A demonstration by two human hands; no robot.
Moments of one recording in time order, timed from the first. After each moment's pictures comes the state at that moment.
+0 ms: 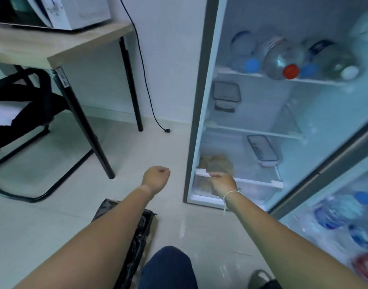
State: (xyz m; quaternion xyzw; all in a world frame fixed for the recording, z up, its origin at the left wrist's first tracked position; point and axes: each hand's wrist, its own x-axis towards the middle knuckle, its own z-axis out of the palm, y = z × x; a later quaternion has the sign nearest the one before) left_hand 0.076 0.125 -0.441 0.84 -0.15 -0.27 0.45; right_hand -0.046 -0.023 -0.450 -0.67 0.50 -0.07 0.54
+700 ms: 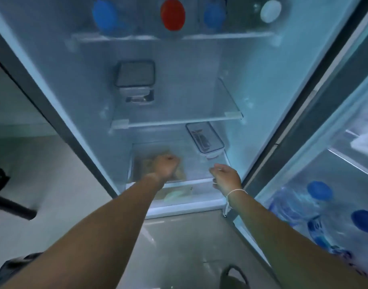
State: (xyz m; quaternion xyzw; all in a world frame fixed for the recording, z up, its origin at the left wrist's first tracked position) left_hand 0.016 -0.167 -0.511 0.78 -0.21 -0.37 0.45; right_hand -0.136 -0.245 -0.533 -0.54 0.57 -0.19 0.59
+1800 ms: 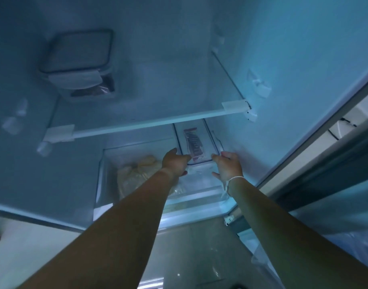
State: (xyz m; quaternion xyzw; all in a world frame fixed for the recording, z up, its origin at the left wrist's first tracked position) left_hand 0.028 -0.305 -0.603 0.75 -0.11 -0.46 0.46; right_hand -0.093 -0.360 -0.610 -0.39 0.61 -0.27 0.64
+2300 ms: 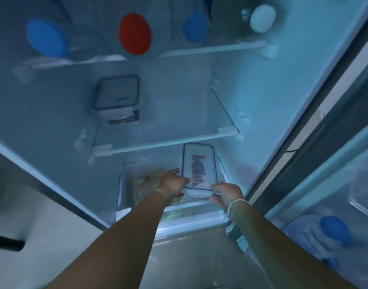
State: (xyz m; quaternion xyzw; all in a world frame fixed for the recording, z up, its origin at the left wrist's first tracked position) left_hand 0.018 -0.236 -0.539 0.75 -0.16 -0.48 0.43; right_hand -0.123 -0.292 -0.531 -0.35 0.61 -0.19 0.68
